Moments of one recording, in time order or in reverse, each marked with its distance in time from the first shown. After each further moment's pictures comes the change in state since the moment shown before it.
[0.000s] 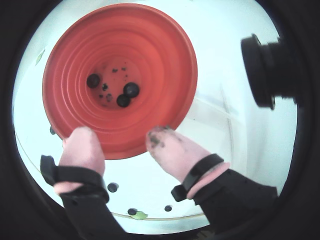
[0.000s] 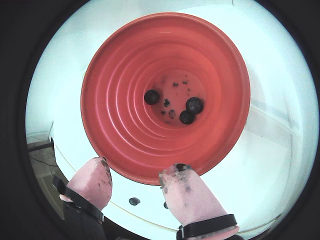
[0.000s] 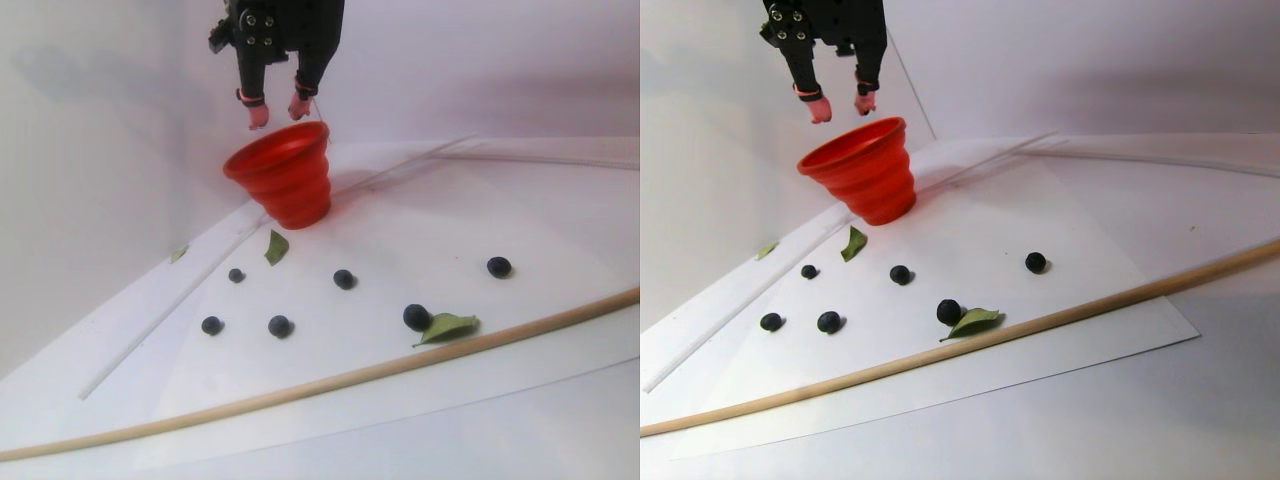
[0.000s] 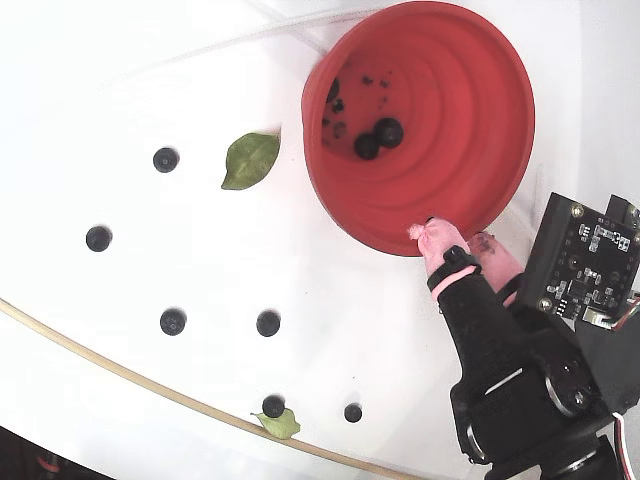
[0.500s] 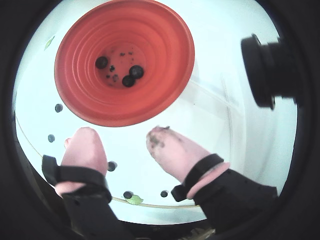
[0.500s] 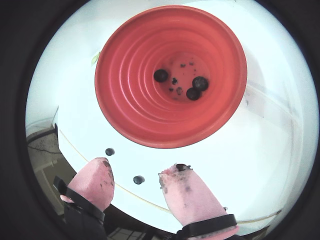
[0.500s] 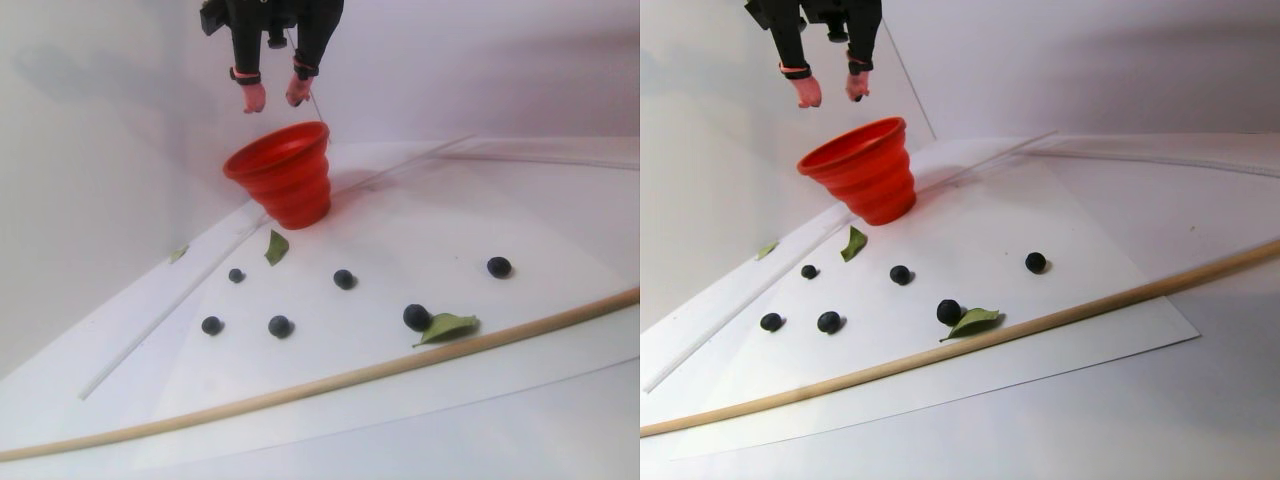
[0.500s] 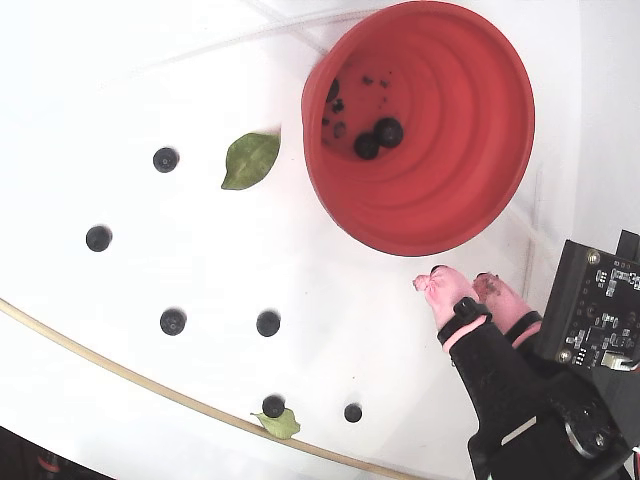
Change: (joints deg) arm 0.0 9.8 0.6 15.8 -0.6
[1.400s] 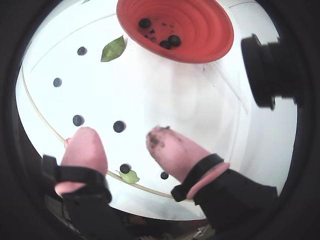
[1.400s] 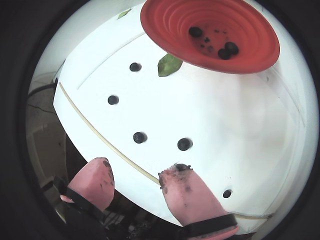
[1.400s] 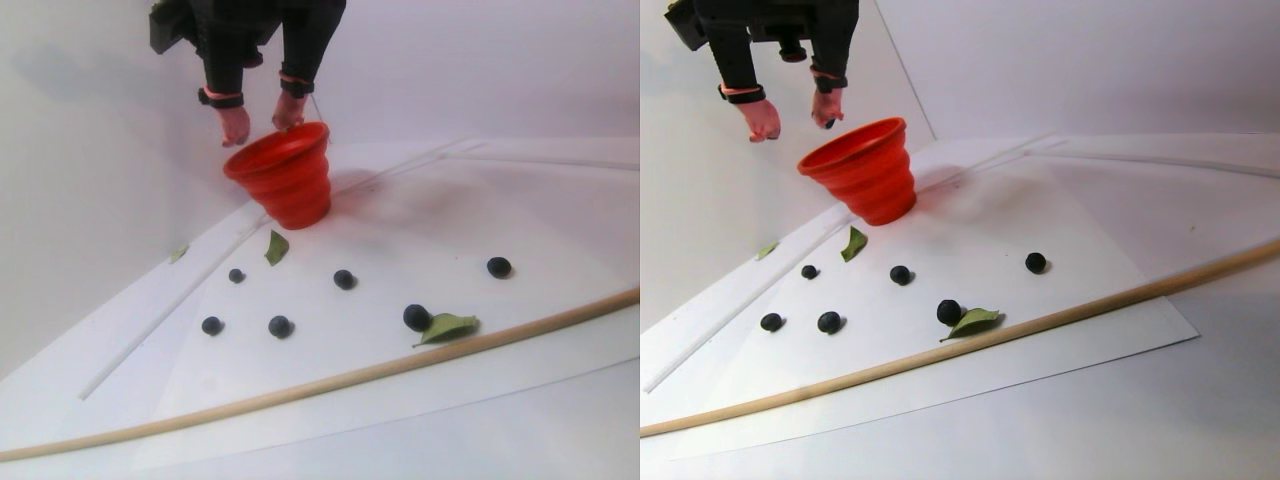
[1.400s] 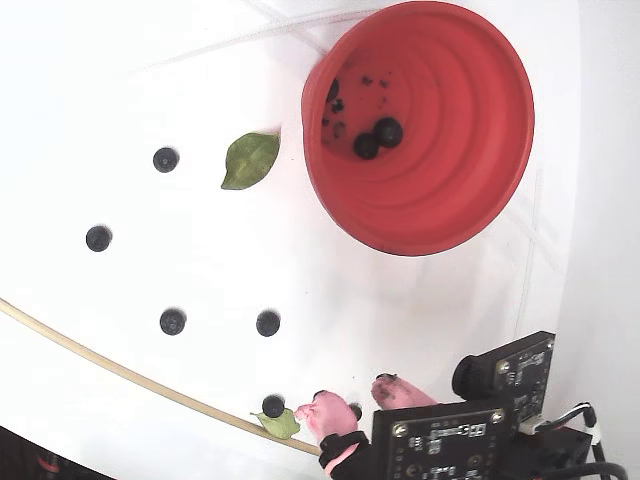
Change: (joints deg) arm -0.1 15.0 19.2 3.2 -12.0
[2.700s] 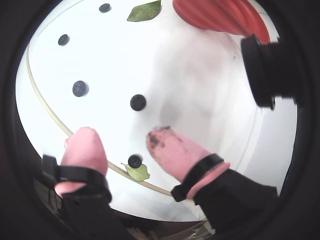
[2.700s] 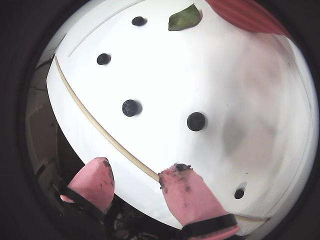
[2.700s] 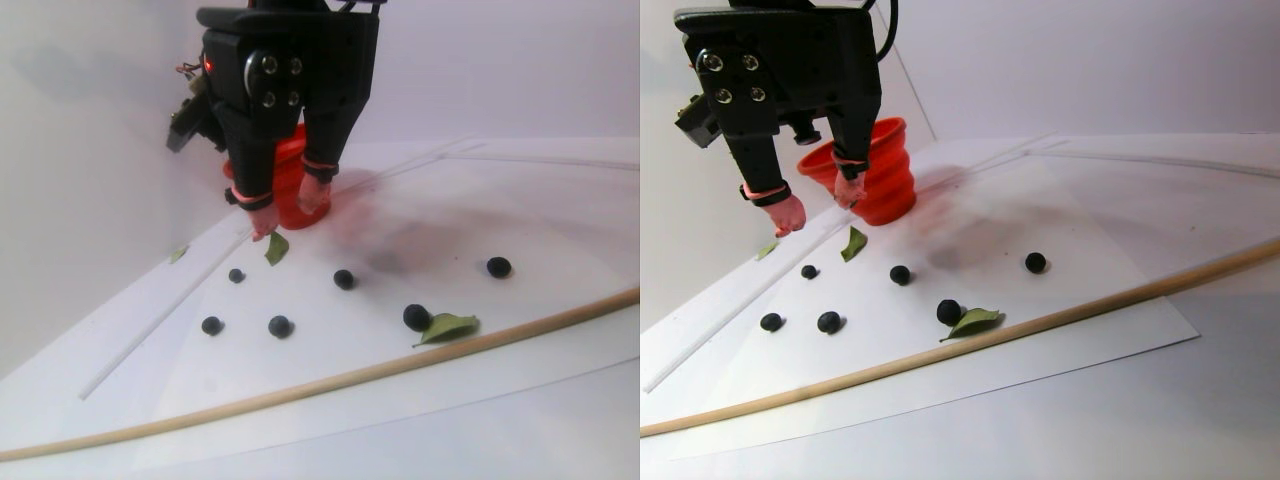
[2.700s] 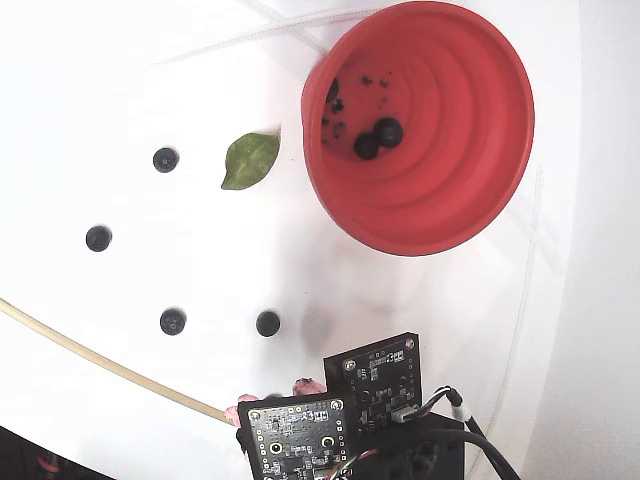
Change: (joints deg) arm 4.9 -29.0 5.2 -29.3 -8.8
